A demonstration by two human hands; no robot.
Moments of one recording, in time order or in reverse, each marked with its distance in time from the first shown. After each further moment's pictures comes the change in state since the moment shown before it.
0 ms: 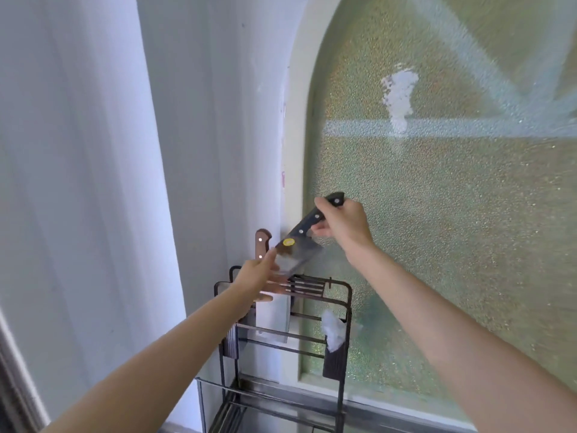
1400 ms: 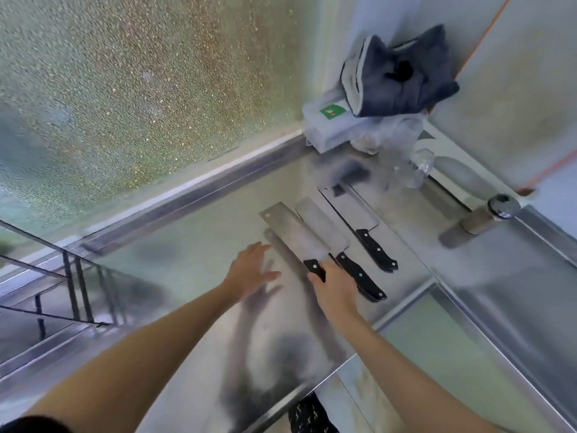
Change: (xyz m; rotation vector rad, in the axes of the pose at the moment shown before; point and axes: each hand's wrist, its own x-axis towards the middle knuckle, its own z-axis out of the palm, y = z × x) left_hand -0.151 -0.305 0.435 0.928 -1.033 0.176; right_hand -0.425 0.301 -0.353 -0.866 0.441 1.008
